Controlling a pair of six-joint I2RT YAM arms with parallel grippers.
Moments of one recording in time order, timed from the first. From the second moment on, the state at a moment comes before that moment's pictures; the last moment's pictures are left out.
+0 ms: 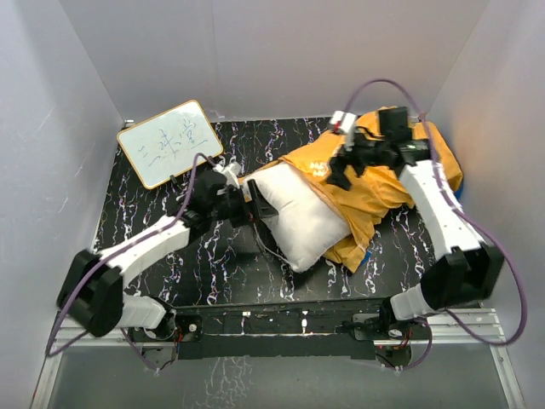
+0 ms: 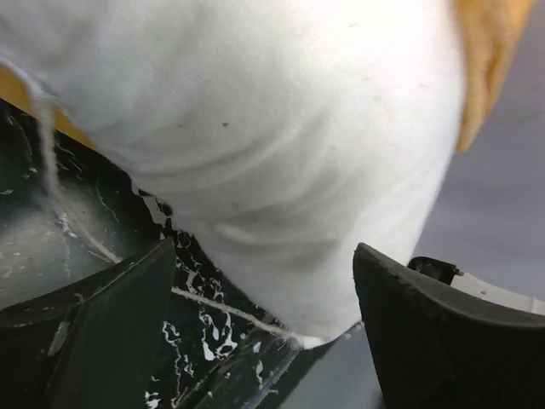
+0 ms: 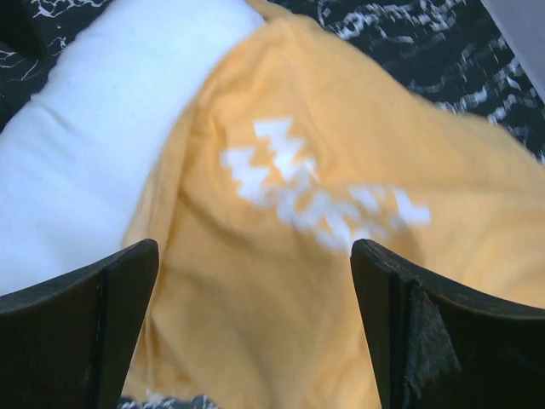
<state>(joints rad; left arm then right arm) -0.59 1.40 0.83 -0.04 0.40 -0.86 0.24 1.51 1.52 -0.77 -0.63 -0.70</state>
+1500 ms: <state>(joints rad) -0.91 1.56 1.31 -0.04 0.03 -0.01 0.14 1.44 1.71 -0.81 -1.05 -0.50</state>
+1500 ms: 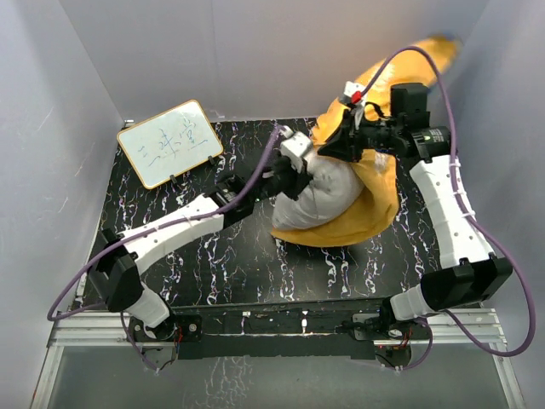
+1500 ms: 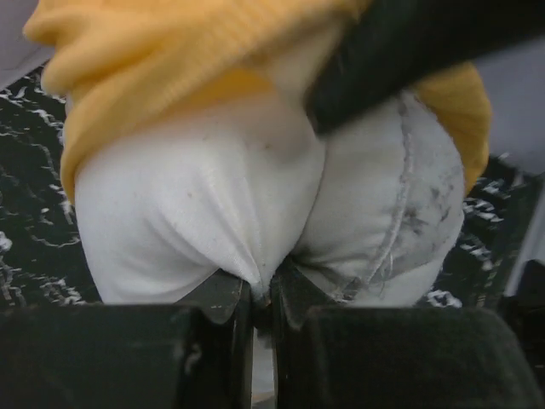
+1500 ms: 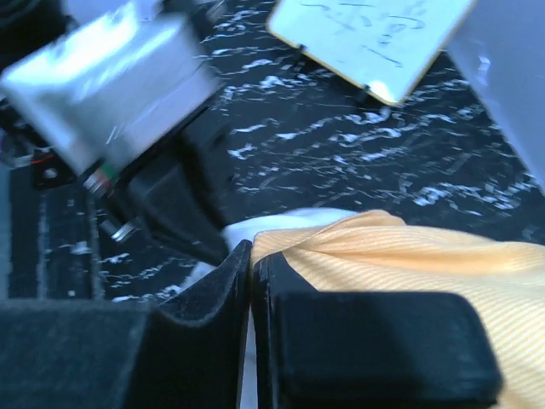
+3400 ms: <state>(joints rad) -0.71 1.55 1.06 0.66 0.25 -0.77 0.48 1.48 1.80 -0.83 -1.05 -0.42</state>
